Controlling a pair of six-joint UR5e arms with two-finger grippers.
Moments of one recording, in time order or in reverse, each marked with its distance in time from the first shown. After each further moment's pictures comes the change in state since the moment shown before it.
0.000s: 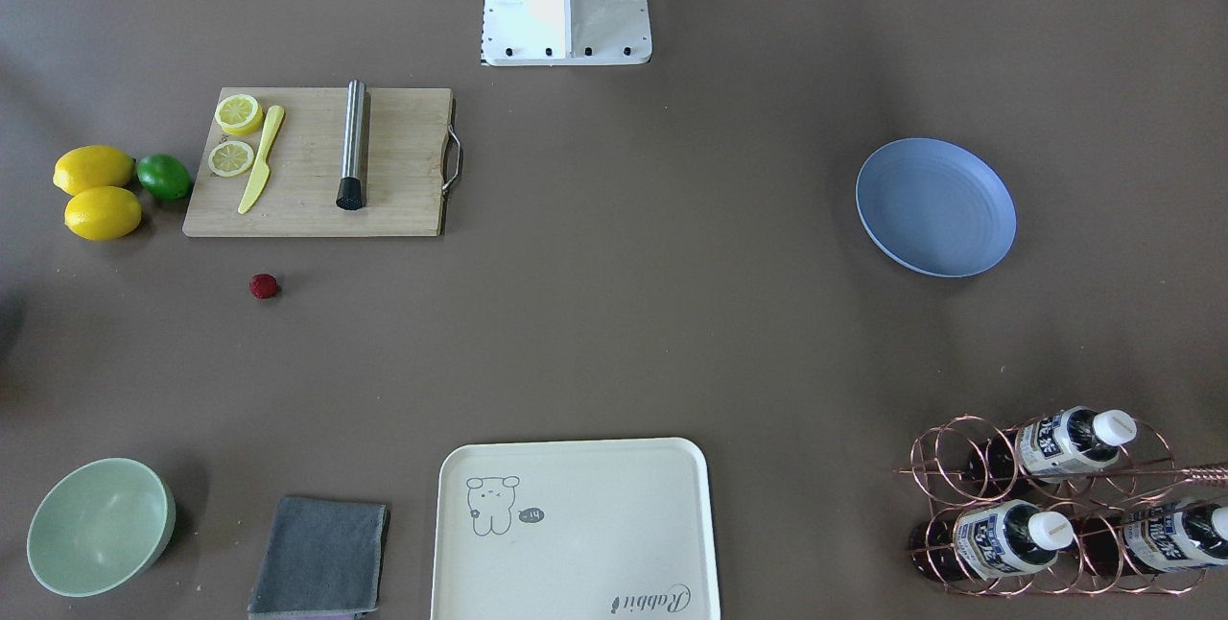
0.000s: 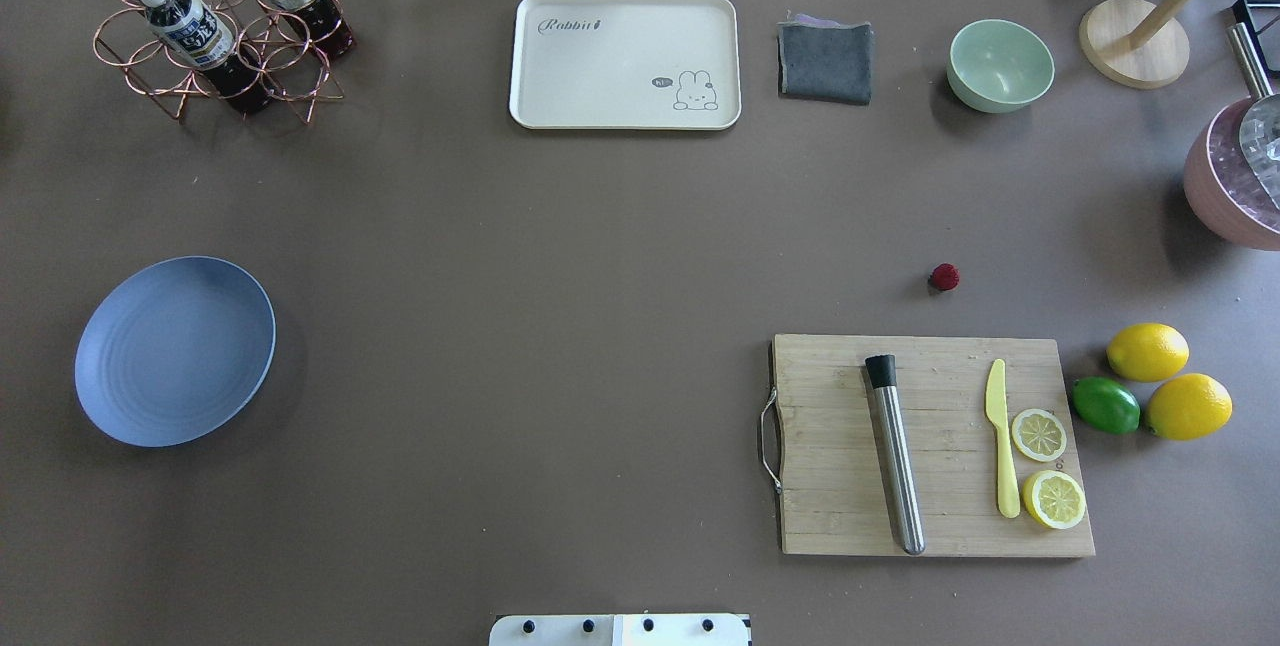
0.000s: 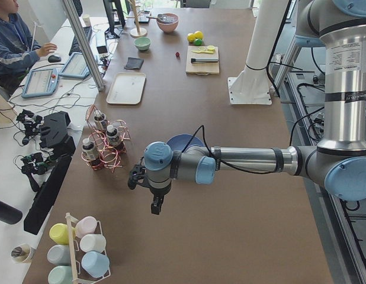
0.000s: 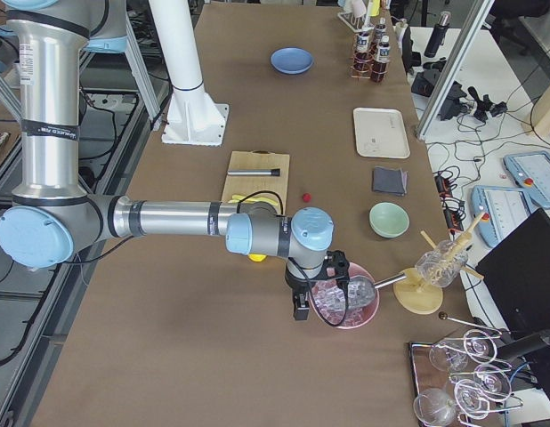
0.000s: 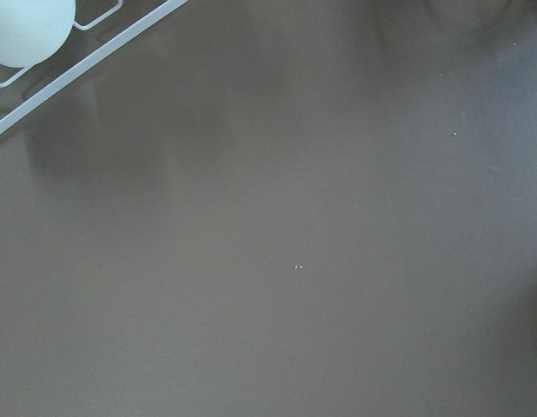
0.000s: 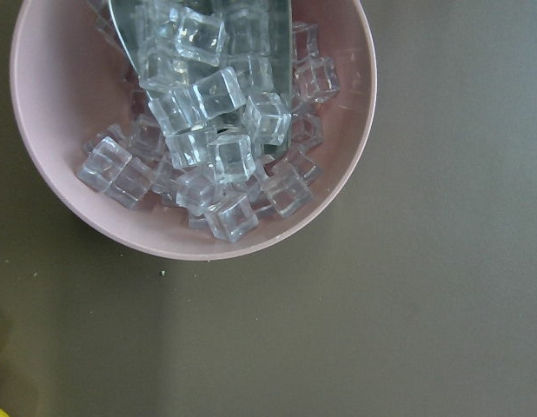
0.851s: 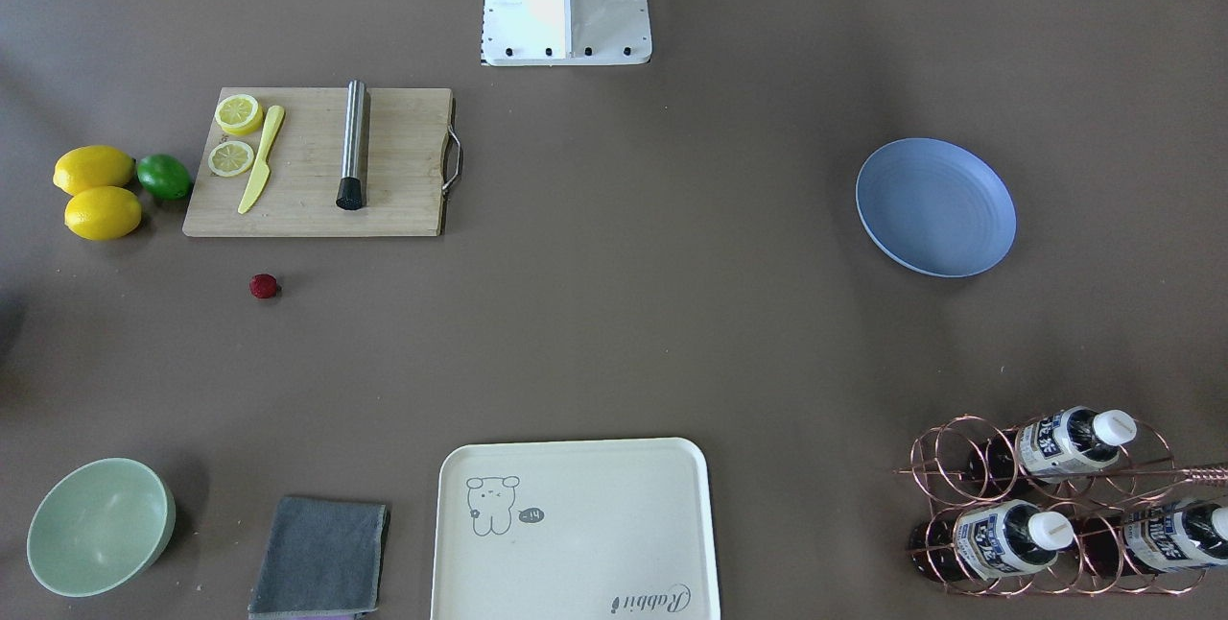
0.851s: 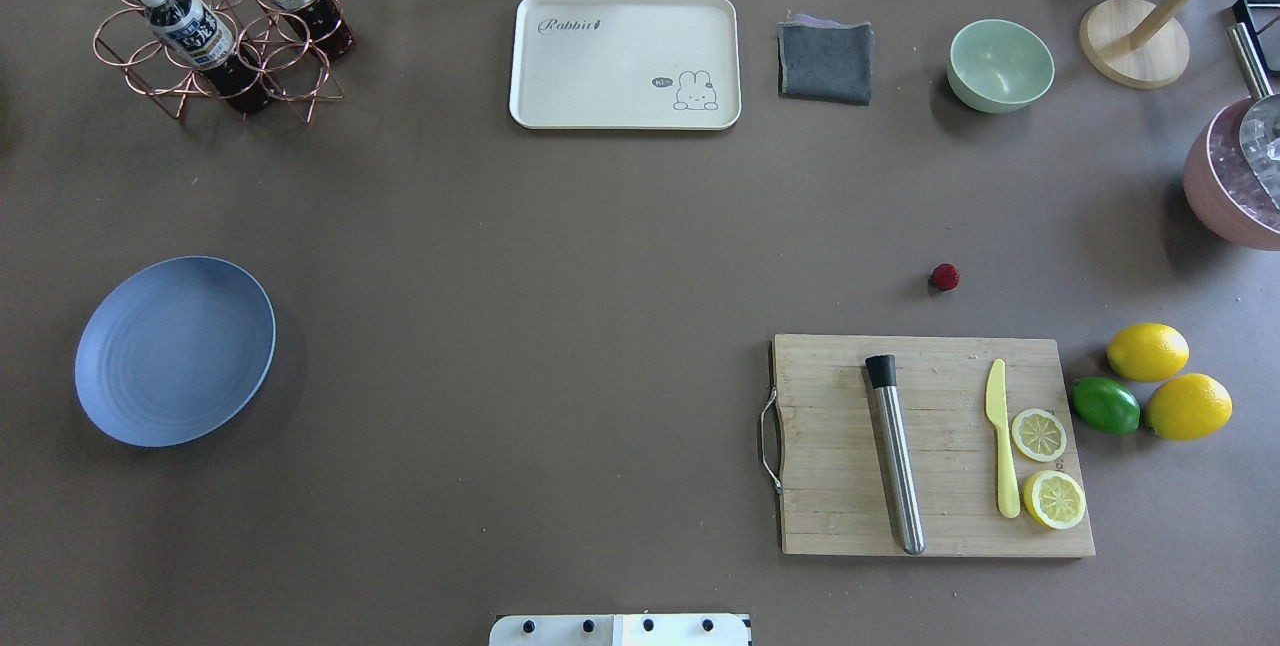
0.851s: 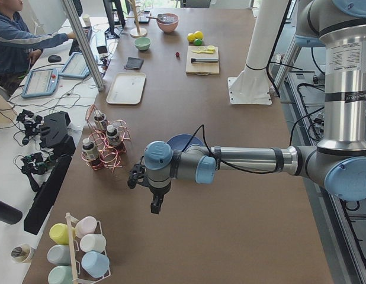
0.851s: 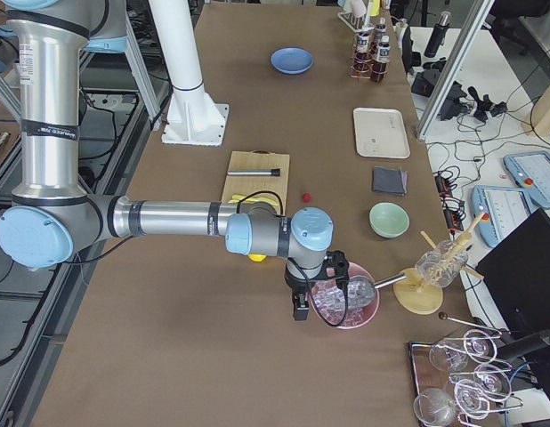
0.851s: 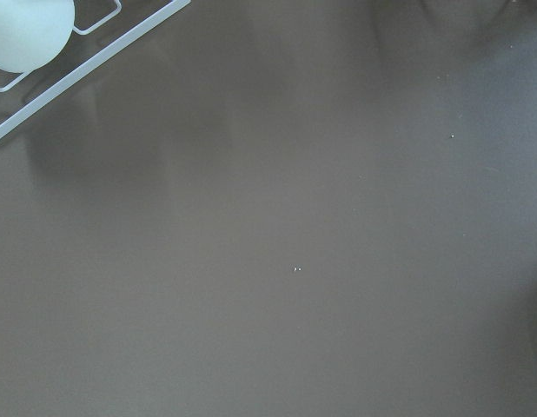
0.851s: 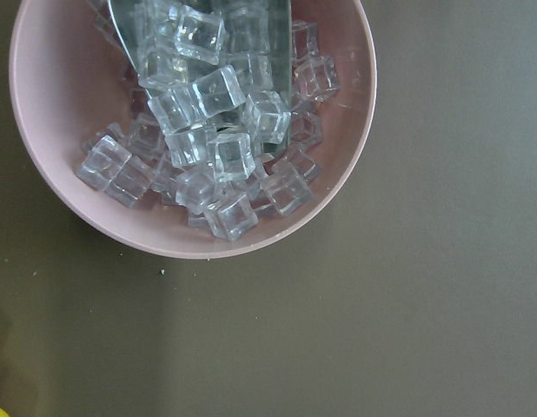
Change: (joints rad) left arm 0.000 0.000 -0.005 -0.002 0.000 0.002; right arm 0.000 -0.002 0.000 0.000 0.000 0.000
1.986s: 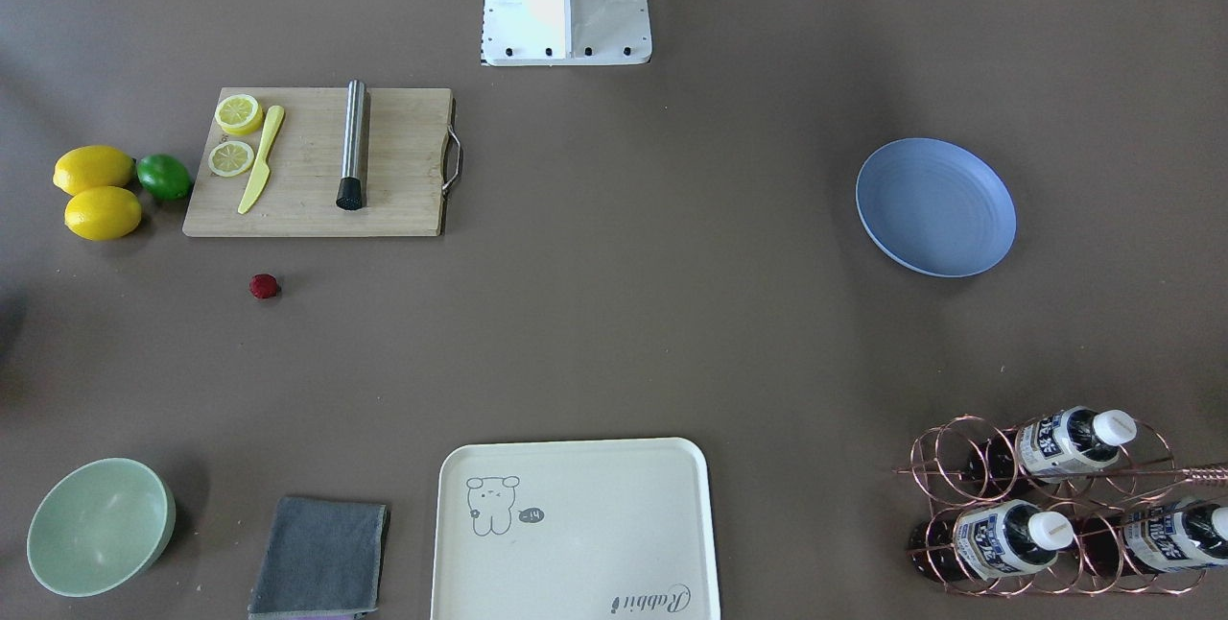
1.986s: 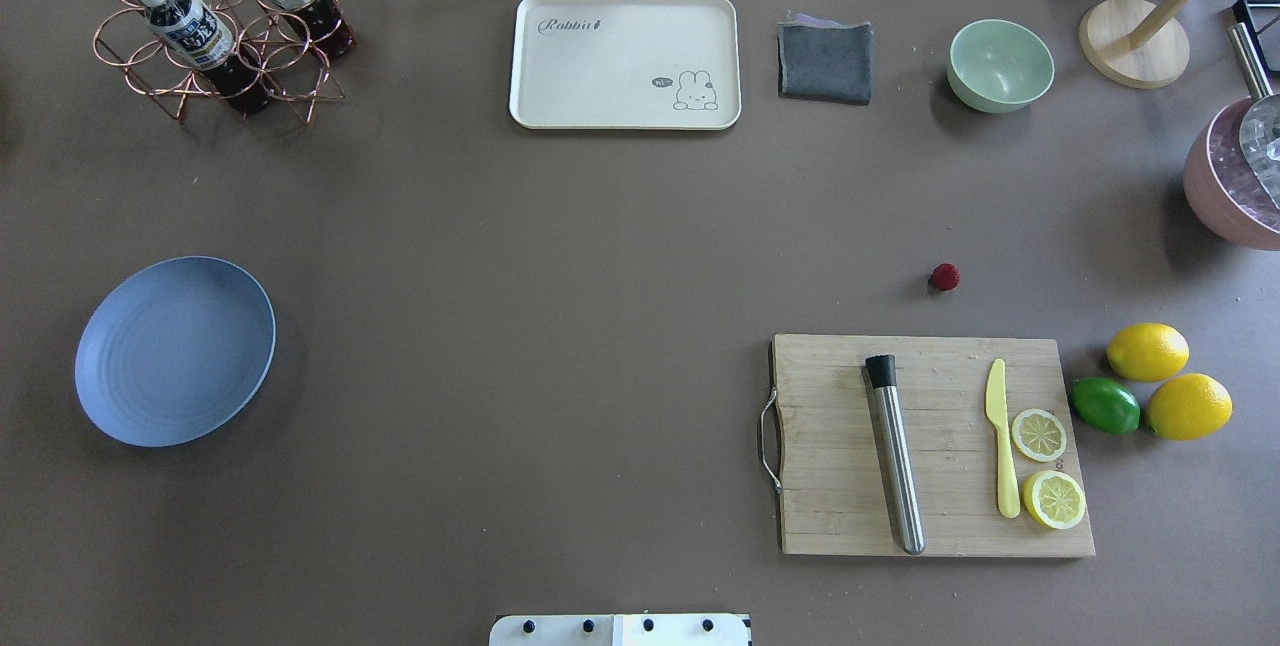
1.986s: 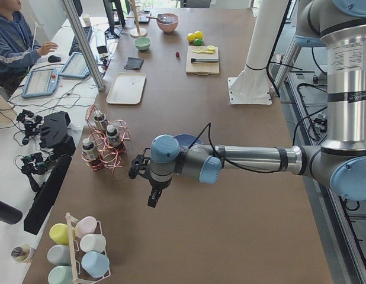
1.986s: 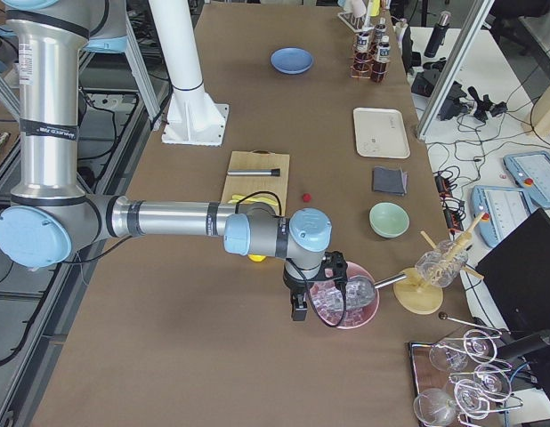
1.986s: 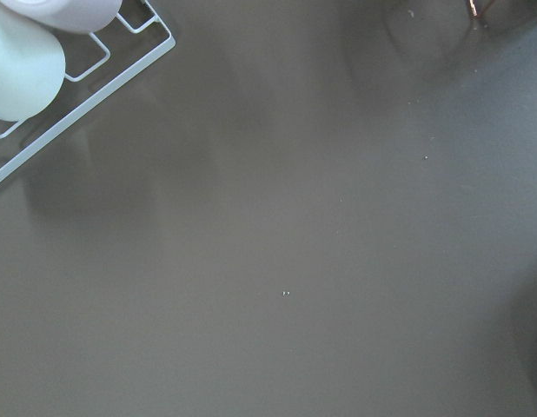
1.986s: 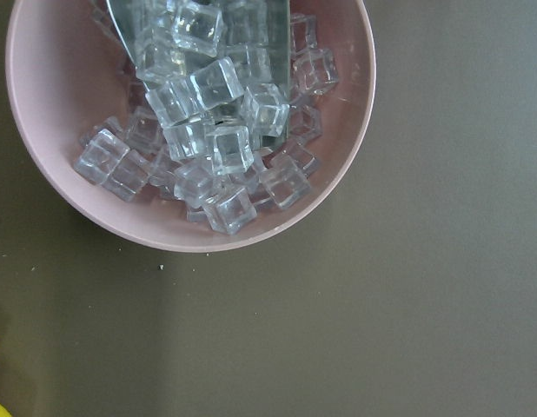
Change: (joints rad) left arm 0.000 0.029 -0.036 -0.135 -0.001 -0.006; right arm 0.000 -0.007 0.004 0.000 0.000 0.000
